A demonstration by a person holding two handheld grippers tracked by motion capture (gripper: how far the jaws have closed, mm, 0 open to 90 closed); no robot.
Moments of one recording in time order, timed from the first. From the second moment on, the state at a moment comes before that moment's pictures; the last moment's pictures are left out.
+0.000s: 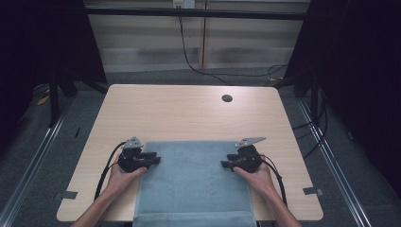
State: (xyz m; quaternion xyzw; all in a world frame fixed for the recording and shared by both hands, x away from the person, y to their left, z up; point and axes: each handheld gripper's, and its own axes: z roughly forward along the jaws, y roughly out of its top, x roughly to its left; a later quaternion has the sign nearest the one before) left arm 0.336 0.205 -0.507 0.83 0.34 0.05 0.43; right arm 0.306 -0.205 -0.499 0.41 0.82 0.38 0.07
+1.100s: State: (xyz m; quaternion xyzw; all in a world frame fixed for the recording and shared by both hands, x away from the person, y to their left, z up) left arm 0.332 0.238 -0.484 0.81 0.36 0.05 0.45; right arm 0.280 -0.246 -0.485 0.43 0.79 0.43 0.11
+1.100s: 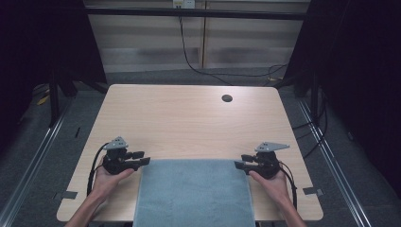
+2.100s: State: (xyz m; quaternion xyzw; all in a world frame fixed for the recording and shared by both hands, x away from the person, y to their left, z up) left arm 0.324 0.228 -0.508 0.84 0.32 0.02 0.43; right arm 0.299 -0.247 -0.505 0.43 0.80 0.41 0.05
